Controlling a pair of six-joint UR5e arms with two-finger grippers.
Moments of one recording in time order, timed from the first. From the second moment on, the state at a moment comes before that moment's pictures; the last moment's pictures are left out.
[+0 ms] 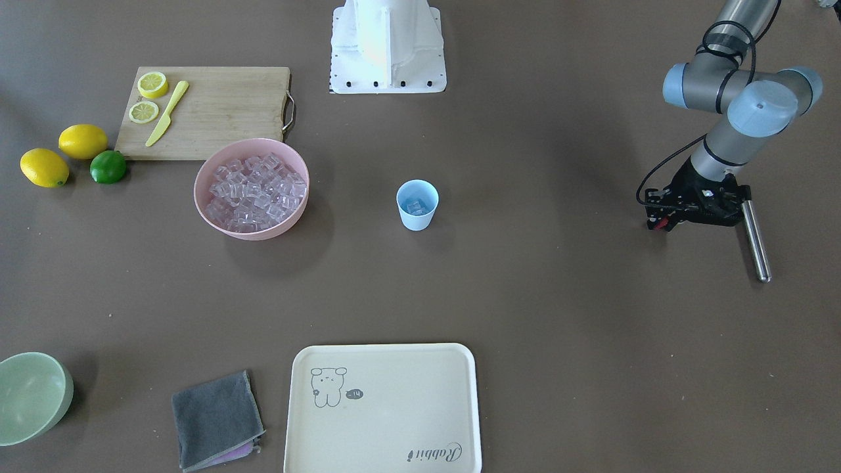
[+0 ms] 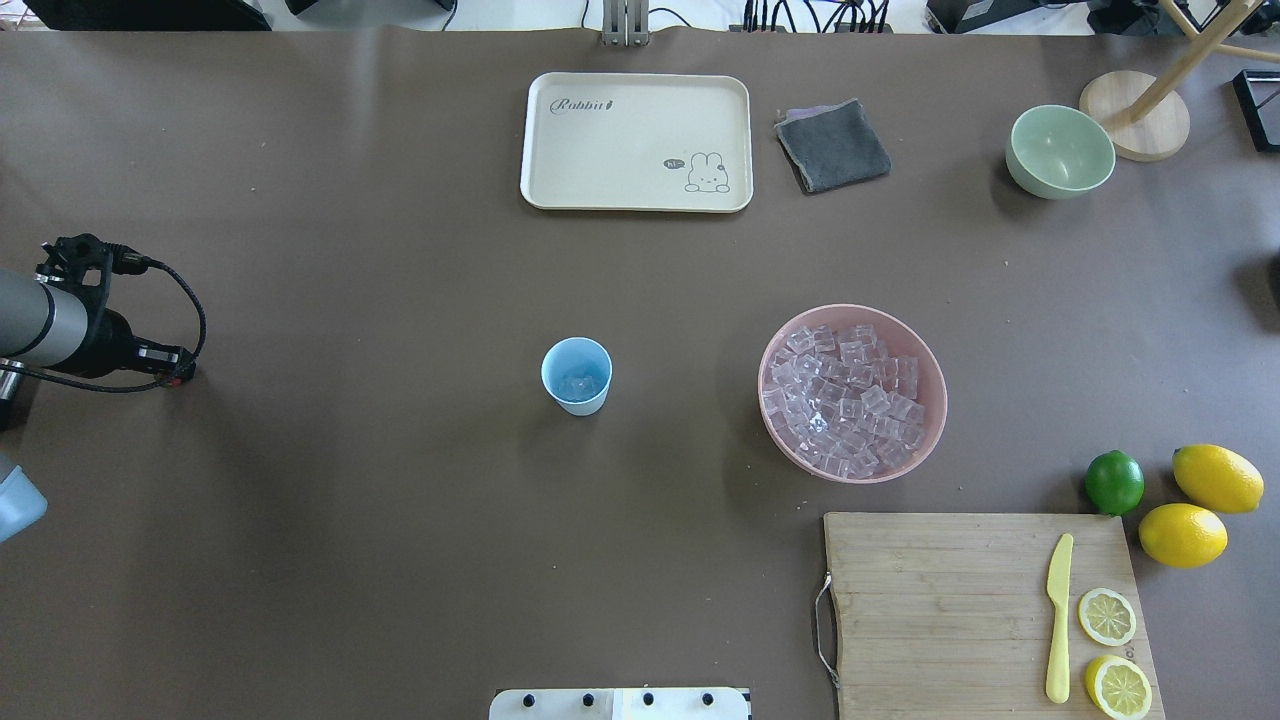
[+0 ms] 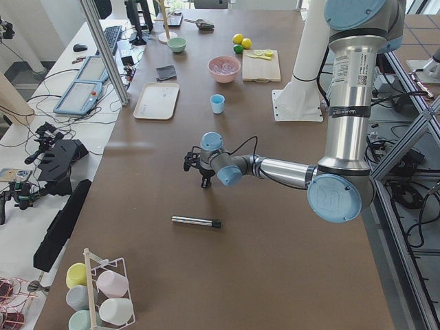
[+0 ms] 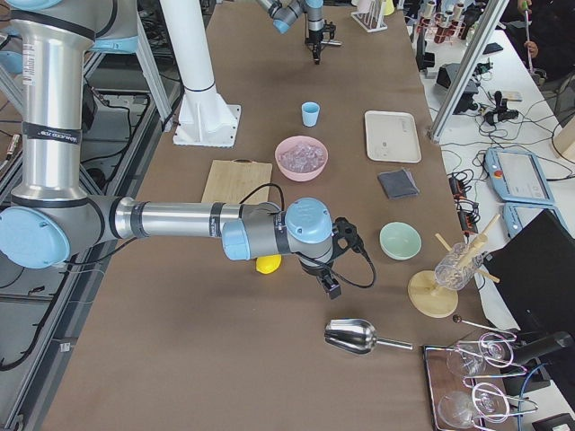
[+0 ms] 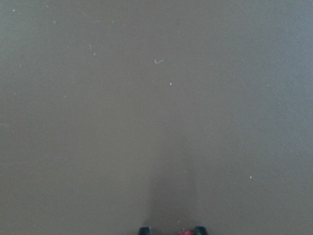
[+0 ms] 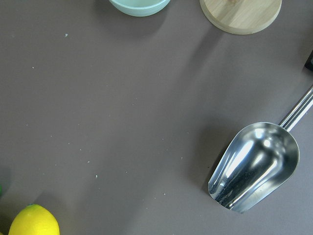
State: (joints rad) left arm -0.85 -1.59 -1.59 -2.23 -2.05 -0.82; right arm 1.61 -1.69 1.72 -1.39 2.43 -0.43
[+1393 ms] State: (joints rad) left arm -0.71 -2.16 -1.79 -1.62 -2.02 -1.22; right arm 1.62 -1.68 1.72 -1.40 2.44 -0.43
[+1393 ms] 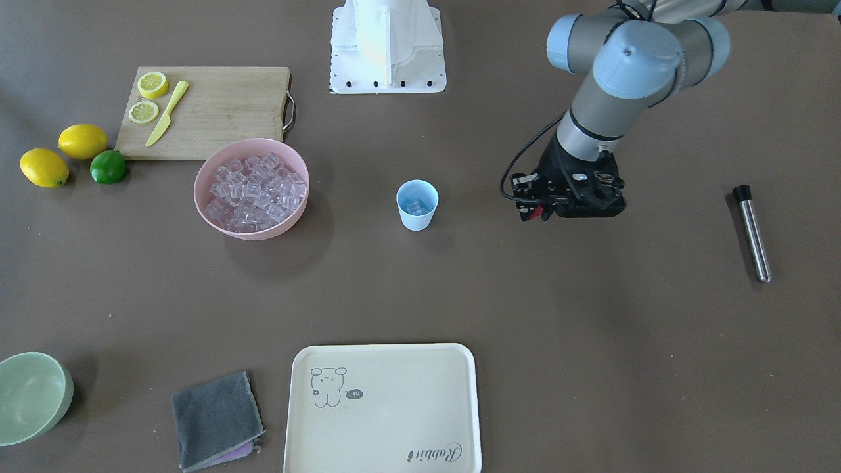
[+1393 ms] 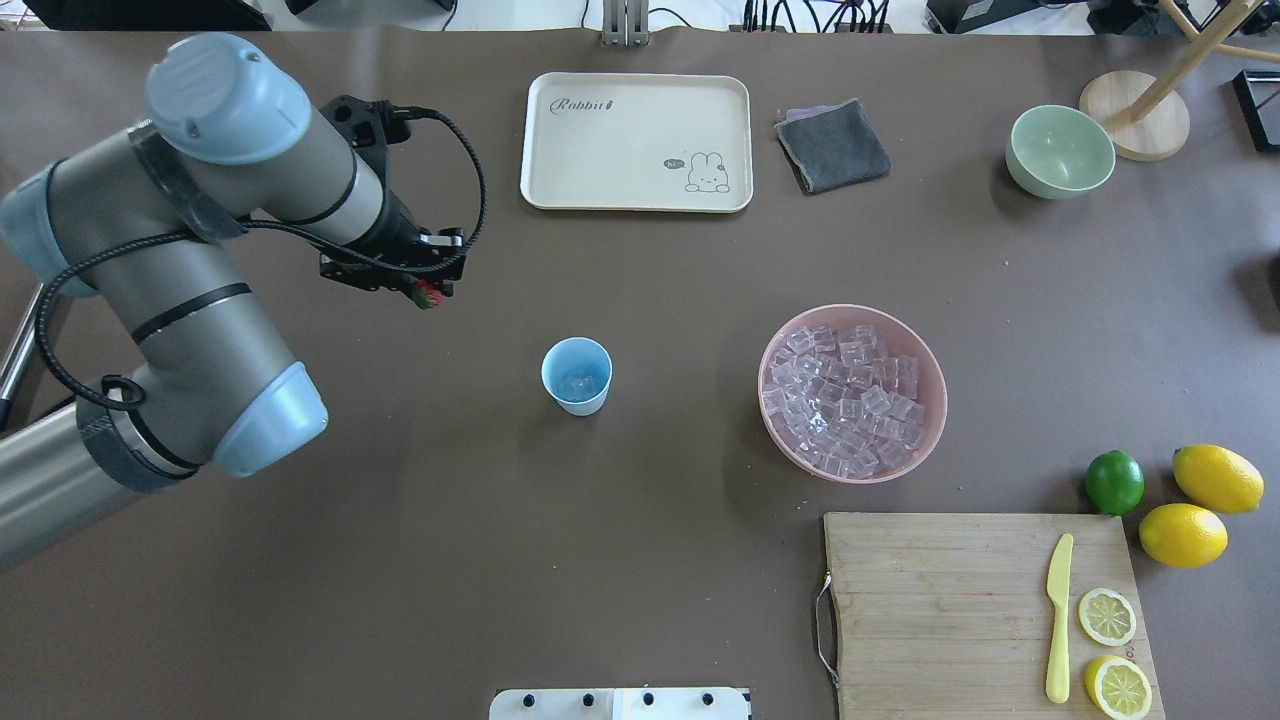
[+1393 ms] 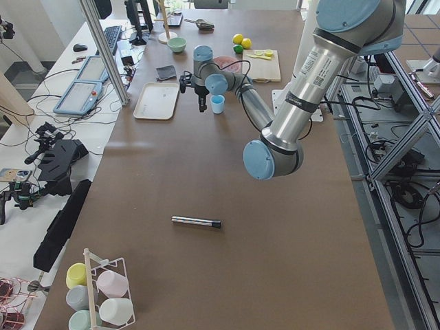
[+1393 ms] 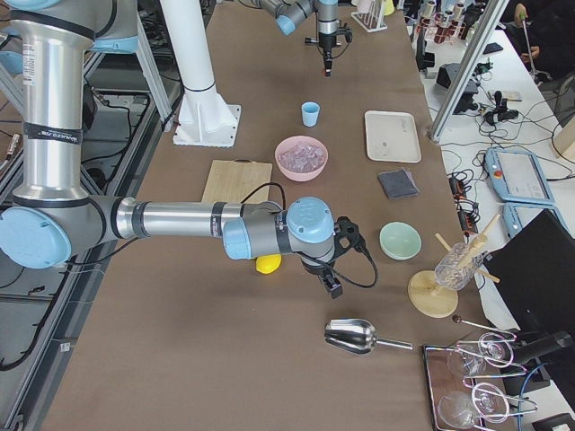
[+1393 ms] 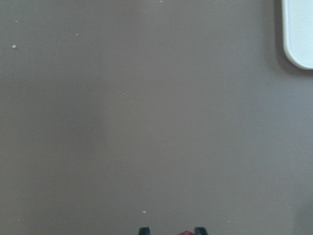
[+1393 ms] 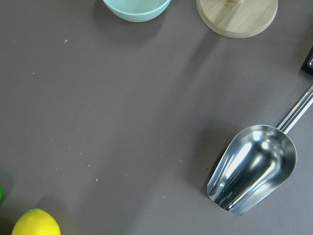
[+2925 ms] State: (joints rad) left arm -0.54 -2.28 -1.65 -1.74 -1.85 -1.38; right arm 1.64 -1.69 1.73 -1.47 2.33 -0.42
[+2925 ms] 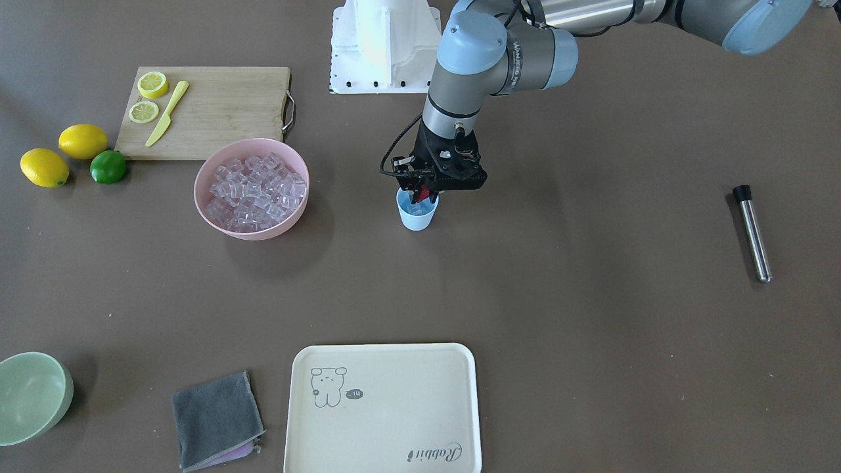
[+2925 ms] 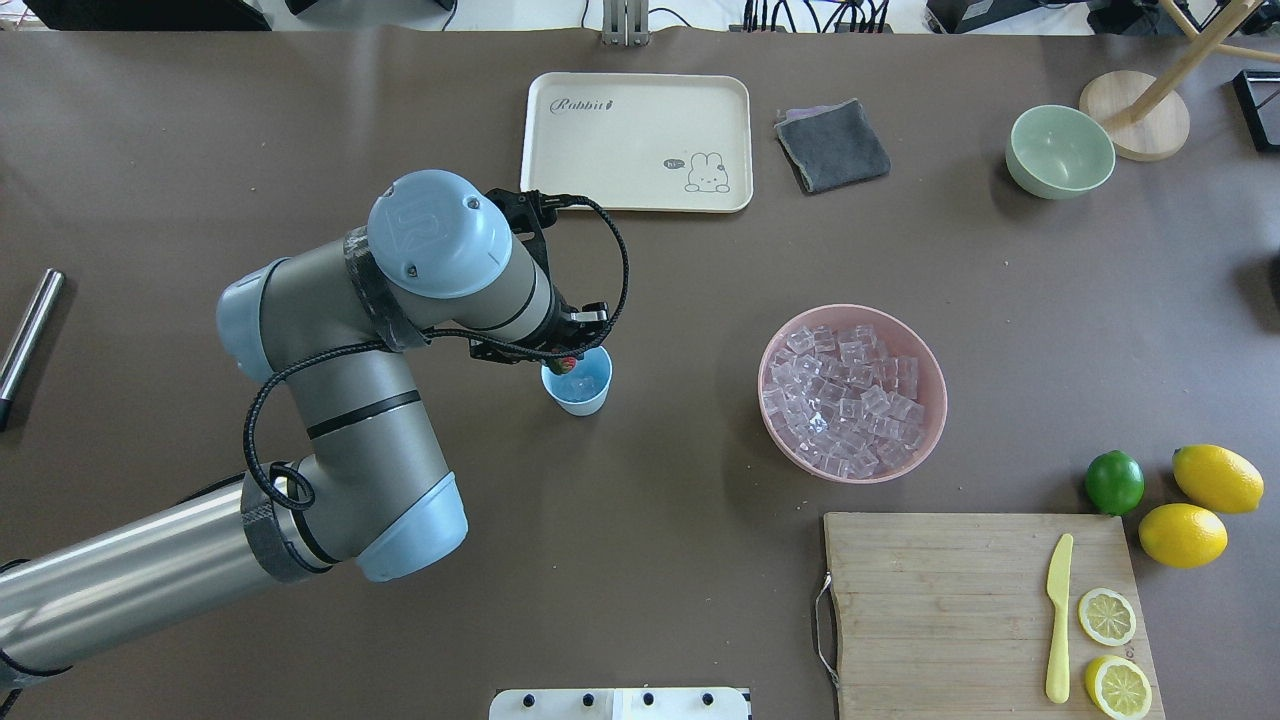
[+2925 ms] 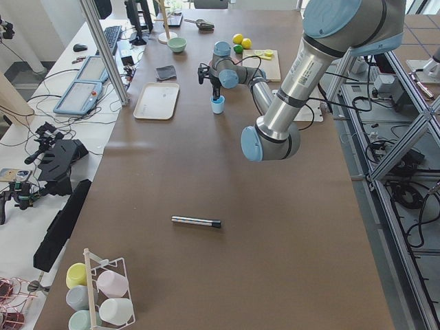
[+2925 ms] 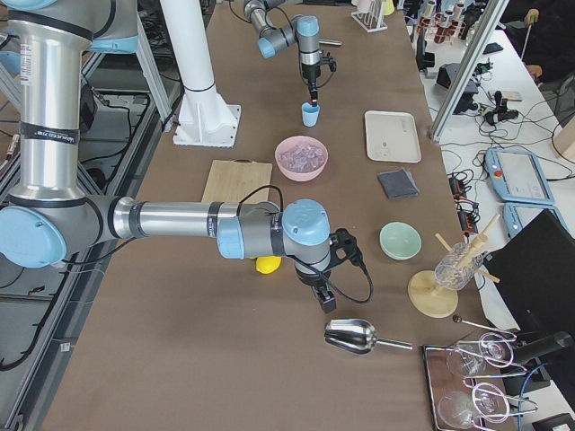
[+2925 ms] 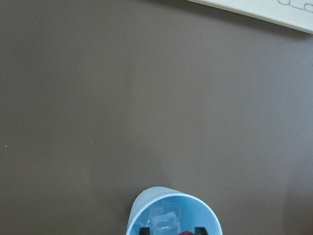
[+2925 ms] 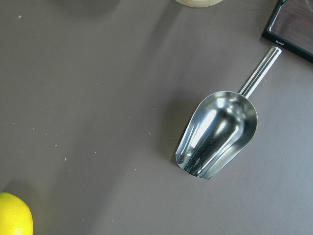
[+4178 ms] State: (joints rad) left arm -0.94 -1.97 -1.47 -1.94 -2.08 -0.82; right arm 1.63 -1.67 1.73 -1.47 2.34 -0.42
